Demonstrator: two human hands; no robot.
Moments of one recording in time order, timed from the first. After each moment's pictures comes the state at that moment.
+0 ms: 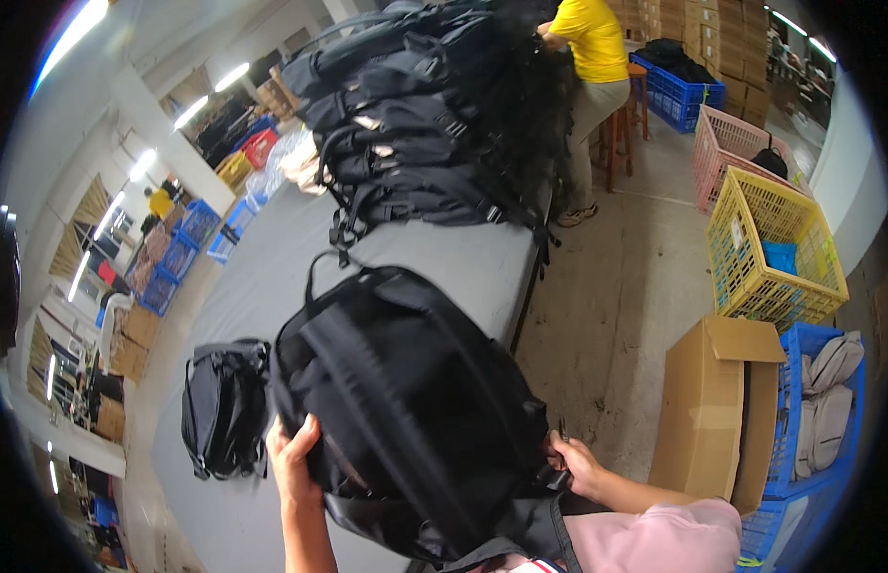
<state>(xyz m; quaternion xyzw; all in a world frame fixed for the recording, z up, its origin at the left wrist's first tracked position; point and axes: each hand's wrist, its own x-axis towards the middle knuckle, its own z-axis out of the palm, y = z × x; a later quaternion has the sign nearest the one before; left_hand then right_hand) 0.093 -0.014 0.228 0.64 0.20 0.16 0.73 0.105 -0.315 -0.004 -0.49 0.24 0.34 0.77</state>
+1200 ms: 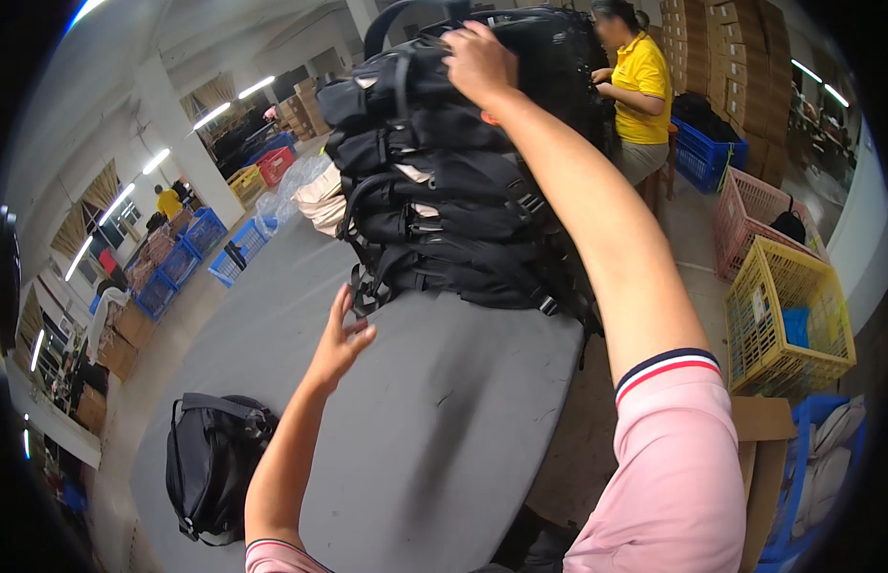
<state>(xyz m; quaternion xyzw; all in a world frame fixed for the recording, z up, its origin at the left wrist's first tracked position) 0.413 0.119 0.165 0.82 -0.01 0.07 0.56 0.682 -0.150 0.370 -0.74 -0.24 -0.60 0.19</state>
